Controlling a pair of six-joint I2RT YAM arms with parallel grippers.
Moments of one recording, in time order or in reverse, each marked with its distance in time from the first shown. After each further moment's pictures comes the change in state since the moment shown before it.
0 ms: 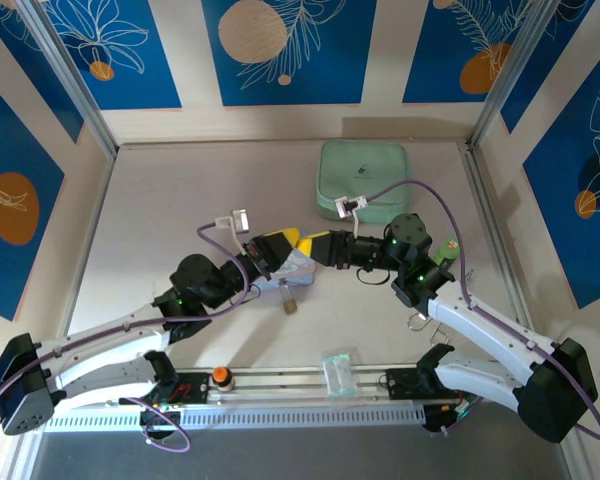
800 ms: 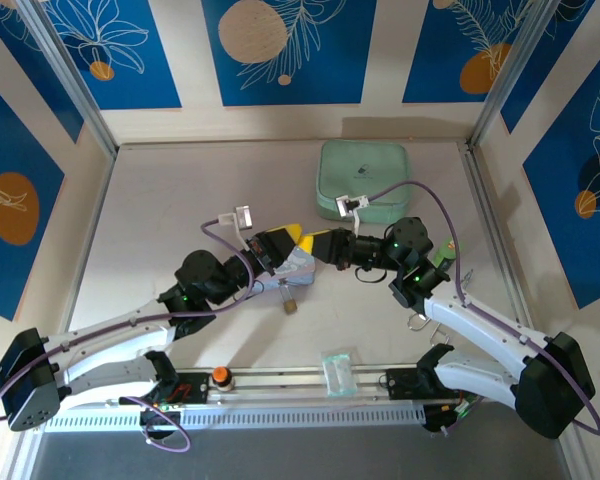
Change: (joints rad) left arm 0.007 0.040 0.011 0.026 -0.003 0.002; right arm -0.002 0.028 -0.034 0.145 -0.015 0.057
